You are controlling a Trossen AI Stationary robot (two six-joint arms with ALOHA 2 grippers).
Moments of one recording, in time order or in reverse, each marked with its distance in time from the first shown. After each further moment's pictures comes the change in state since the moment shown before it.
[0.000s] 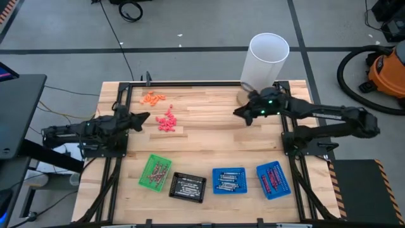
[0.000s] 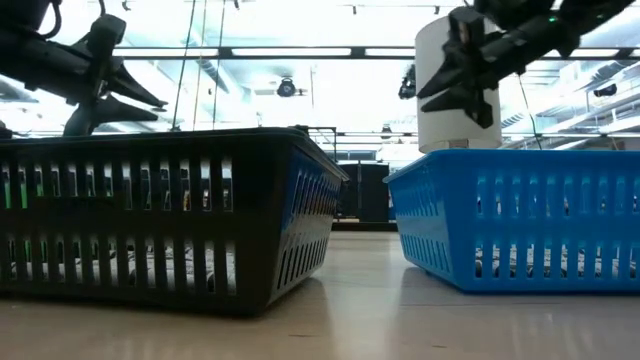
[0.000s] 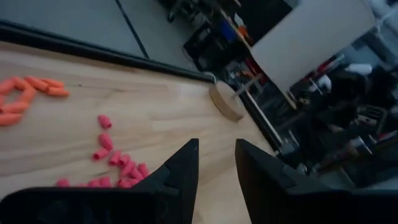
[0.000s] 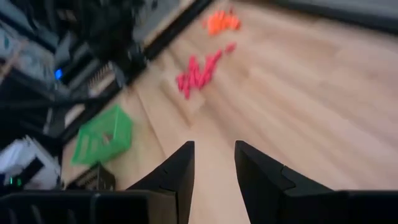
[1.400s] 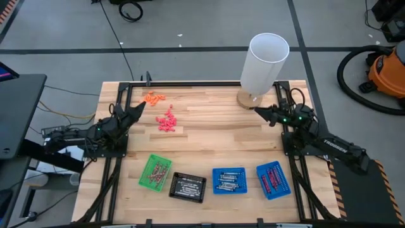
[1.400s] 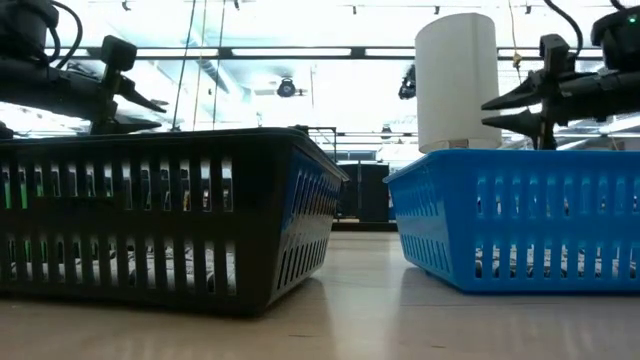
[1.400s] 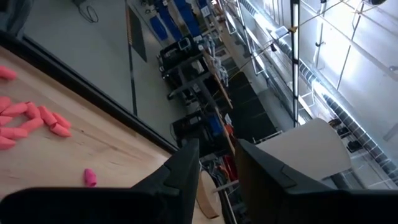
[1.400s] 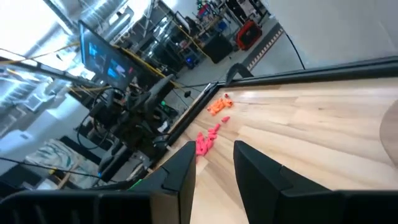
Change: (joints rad) left arm 0.070 -0.047 -0.228 0.466 -0.279 -0.150; right arm -0.263 -0.862 -0.578 0.171 -0.059 0.206
